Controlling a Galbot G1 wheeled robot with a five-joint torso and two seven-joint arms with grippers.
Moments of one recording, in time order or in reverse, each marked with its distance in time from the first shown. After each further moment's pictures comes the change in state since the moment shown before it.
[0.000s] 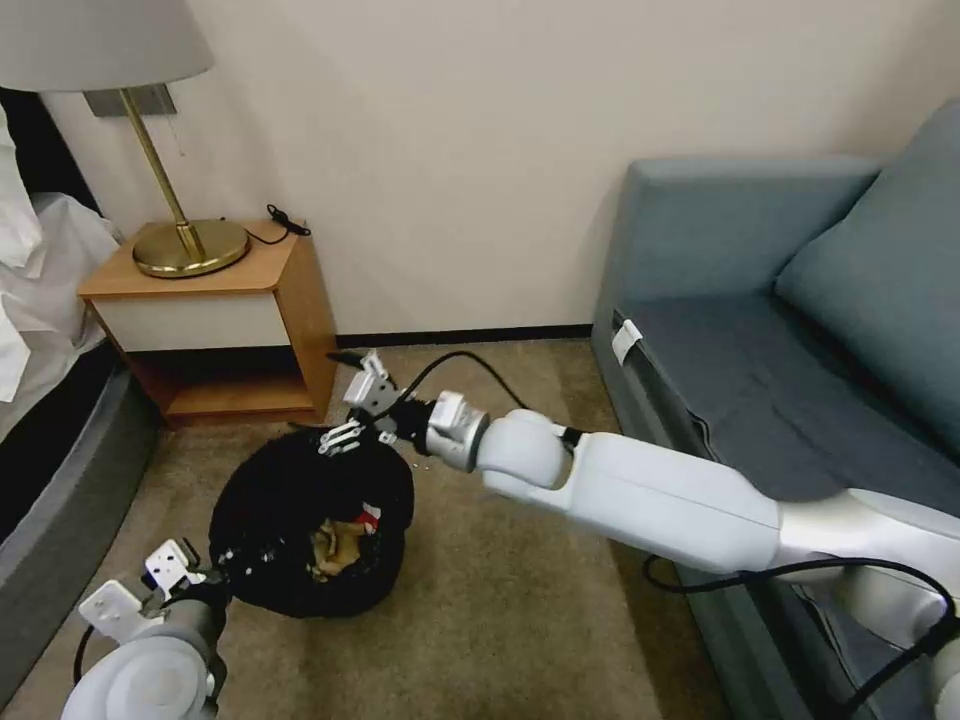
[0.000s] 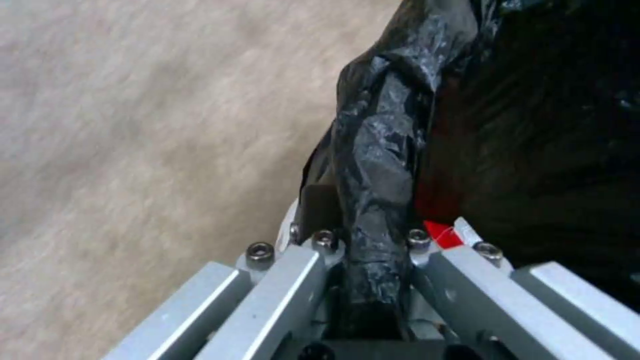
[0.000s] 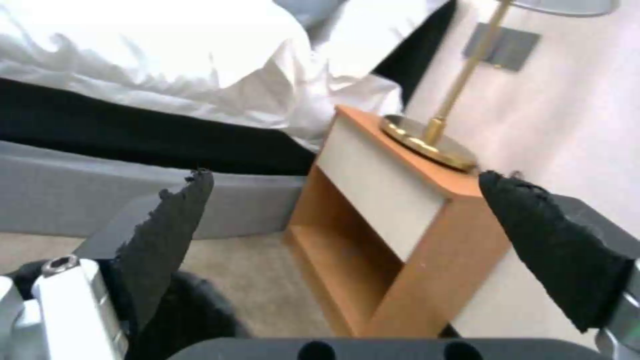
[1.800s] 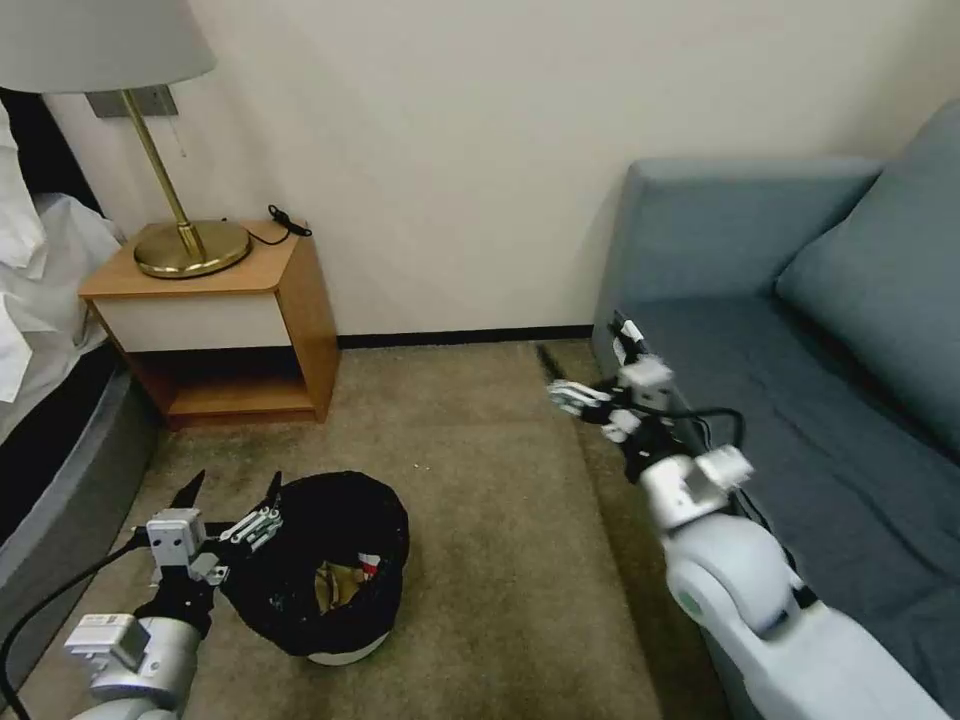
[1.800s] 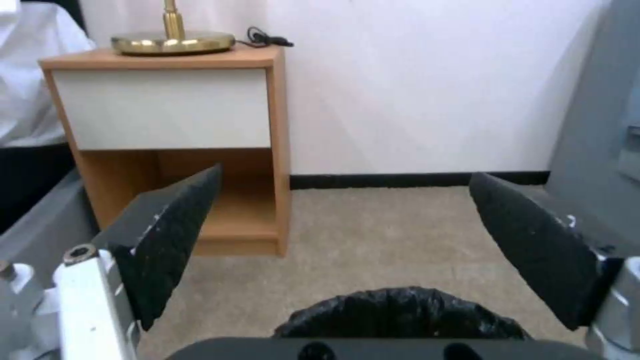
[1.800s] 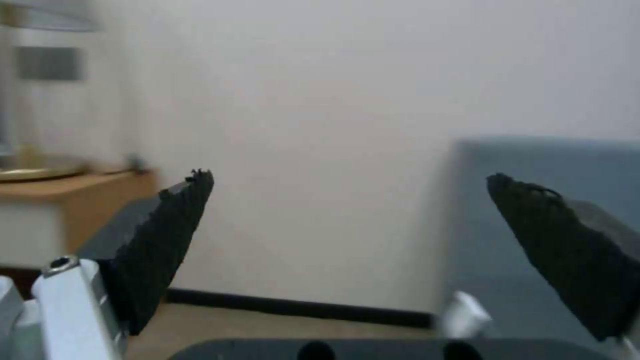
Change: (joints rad) left arm 0.186 0.052 -0.010 -0.081 0.734 -0.636 0.861; right arm -1.204 0.087 1.097 0.572 -0.383 -0.108 0.281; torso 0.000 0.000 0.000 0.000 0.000
